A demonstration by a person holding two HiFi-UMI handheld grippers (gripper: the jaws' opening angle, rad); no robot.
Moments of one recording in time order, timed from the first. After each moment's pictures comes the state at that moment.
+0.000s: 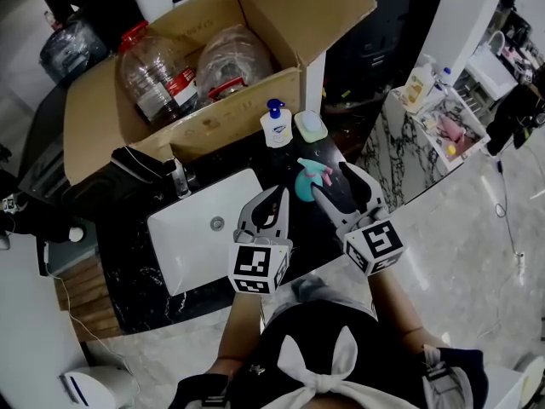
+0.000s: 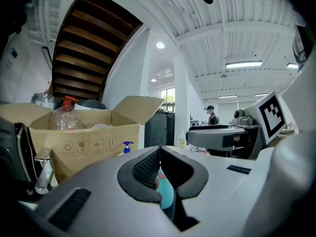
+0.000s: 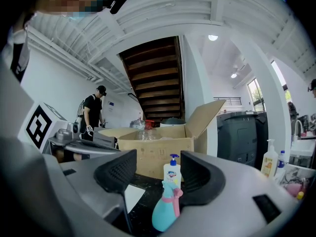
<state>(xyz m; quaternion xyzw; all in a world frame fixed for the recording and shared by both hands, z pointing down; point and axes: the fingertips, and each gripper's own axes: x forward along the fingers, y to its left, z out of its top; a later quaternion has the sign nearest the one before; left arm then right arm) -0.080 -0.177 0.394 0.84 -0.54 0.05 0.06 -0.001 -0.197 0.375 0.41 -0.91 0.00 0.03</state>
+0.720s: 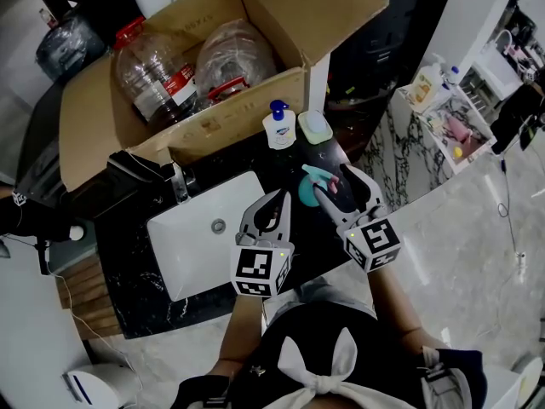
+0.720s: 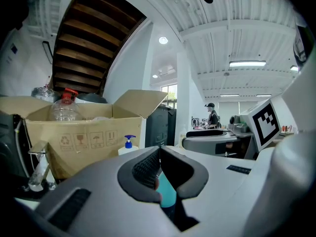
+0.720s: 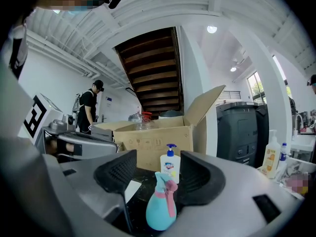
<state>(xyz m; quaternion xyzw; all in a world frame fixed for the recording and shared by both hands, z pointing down) -0.086 -0.198 0.418 0.84 -0.54 0.07 0.09 -0.004 -0.231 0.416 0.41 -0.91 0.03 0.06</state>
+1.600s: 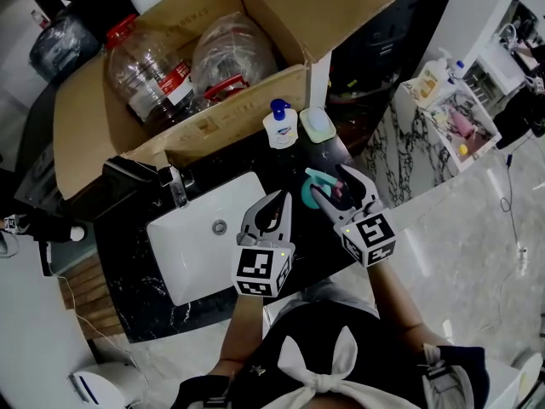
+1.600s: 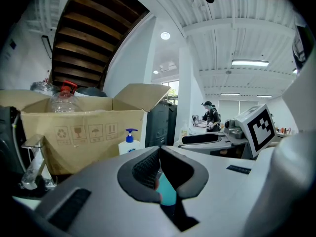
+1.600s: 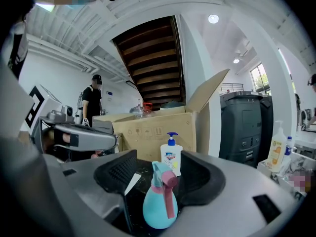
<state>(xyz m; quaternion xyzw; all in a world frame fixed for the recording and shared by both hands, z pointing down) -0.092 -0.218 0.438 0.84 -0.53 0.08 0.11 -0.018 -0.255 0.453 0.40 -0.91 0.06 0.10</state>
